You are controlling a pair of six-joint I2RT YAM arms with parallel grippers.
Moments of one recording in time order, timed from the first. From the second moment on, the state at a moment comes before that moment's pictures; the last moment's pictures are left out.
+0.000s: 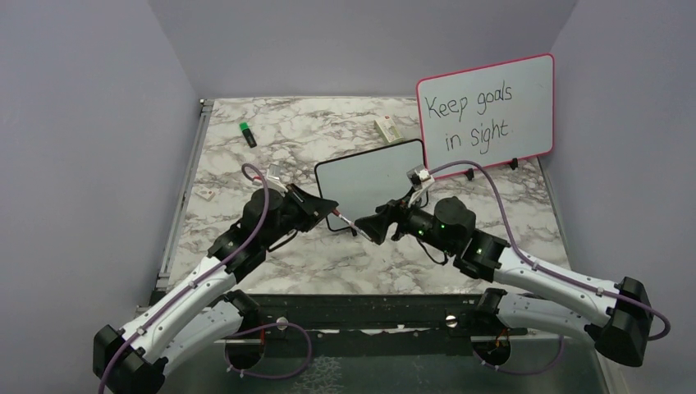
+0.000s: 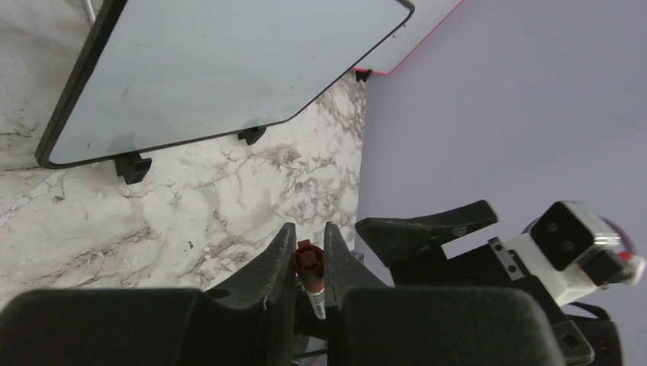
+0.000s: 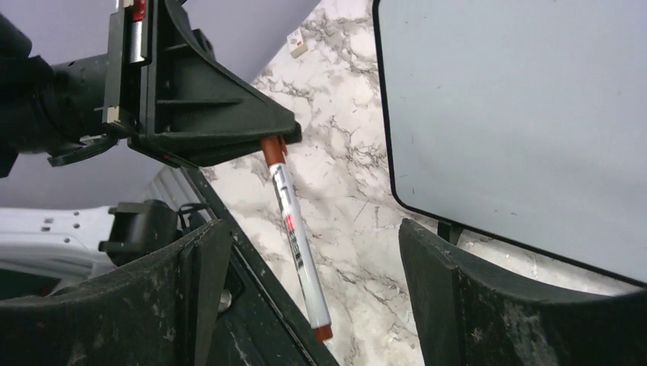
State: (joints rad) left arm -0.65 0.80 0.63 -0.15 0.06 -1.25; right arm 0.96 0.96 0.67 0.12 0.02 0.49
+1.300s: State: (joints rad) left arm -0.65 0.76 0.55 -0.04 -0.04 -1.53; right arm 0.96 1.10 0.49 0.66 0.04 0.88
